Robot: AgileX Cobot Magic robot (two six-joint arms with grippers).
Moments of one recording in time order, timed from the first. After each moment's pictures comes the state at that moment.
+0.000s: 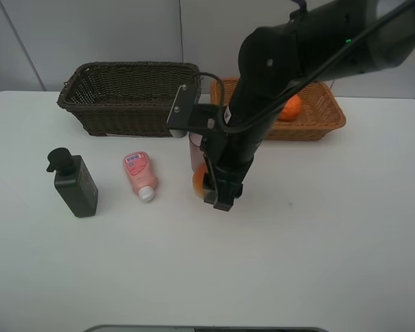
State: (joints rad) left arm -0.02 -0.01 -0.51 0.01 1.06 -0.02; right arm 0.76 1.86 -1.21 0.03 0.76 -0.67
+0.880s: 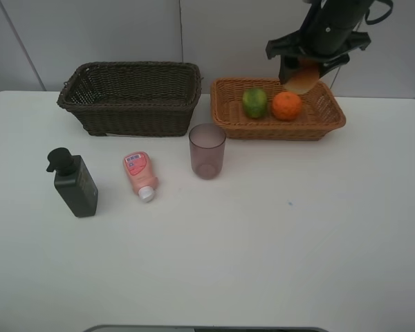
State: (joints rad) left arm -0.02 -0.01 -0.51 0.01 1.06 -0.02; right arm 0.30 1.89 -1.57 -0.19 0.92 0.21
